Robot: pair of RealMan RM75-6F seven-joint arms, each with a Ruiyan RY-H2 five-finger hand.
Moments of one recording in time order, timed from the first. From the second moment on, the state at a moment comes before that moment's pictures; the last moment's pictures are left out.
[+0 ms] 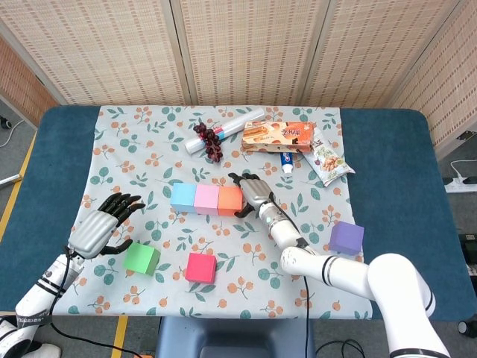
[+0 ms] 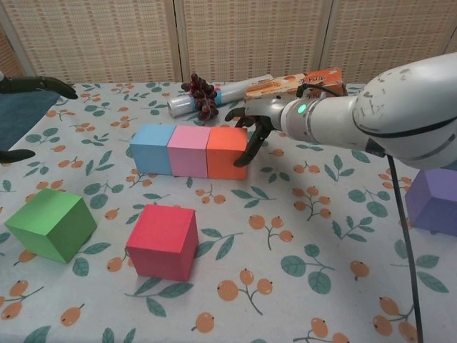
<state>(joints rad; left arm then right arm) -0.53 -1.15 -0.02 -1.55 1.58 1.15 -0.18 1.18 -1.76 0.25 -1.08 -0.47 0.60 -0.29</state>
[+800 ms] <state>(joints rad) -0.52 -1.15 -0.03 -1.56 1.56 1.15 -0.17 1.16 -1.62 0.22 -1.17 -0.46 0.65 -0.33</state>
